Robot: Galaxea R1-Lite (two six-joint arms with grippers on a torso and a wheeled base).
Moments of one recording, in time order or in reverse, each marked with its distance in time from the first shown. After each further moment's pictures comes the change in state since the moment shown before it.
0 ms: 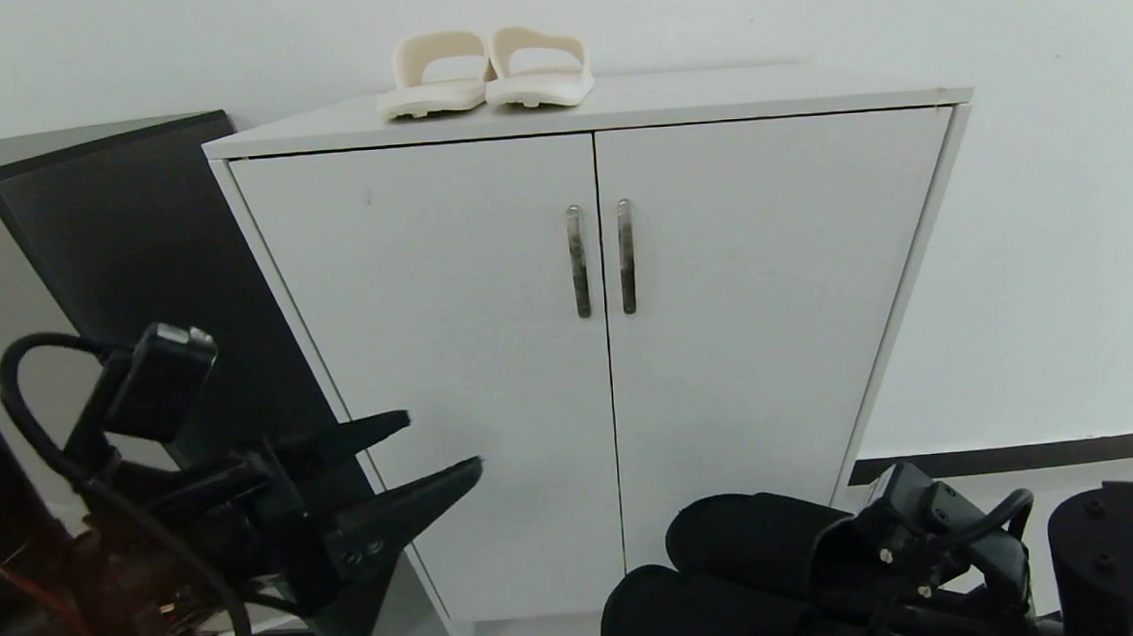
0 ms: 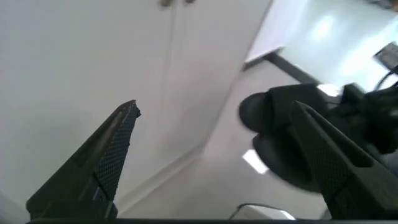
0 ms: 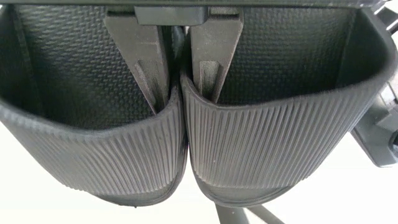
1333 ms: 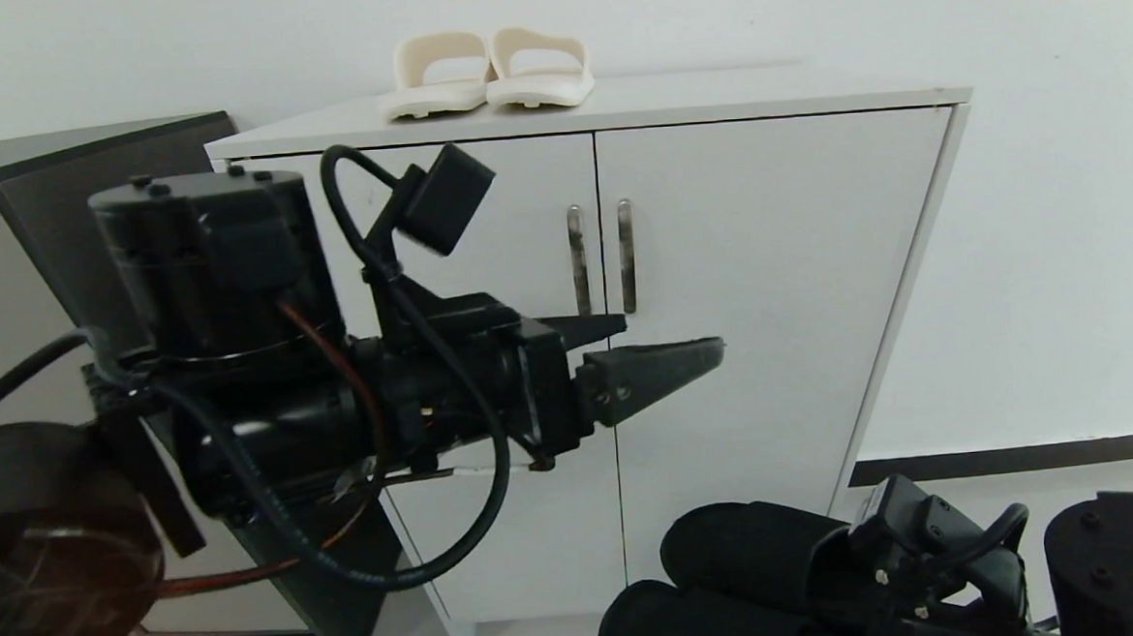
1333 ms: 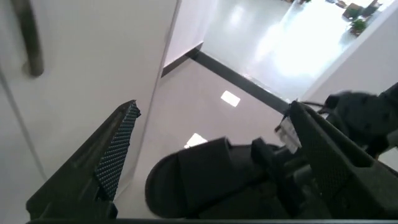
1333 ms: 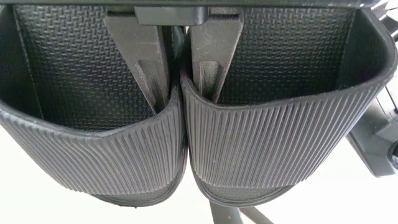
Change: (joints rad) left arm -0.253 0.313 -0.531 0.204 -0.073 -0.128; right arm 0.026 0.001 0.004 0.000 -0.006 -0.026
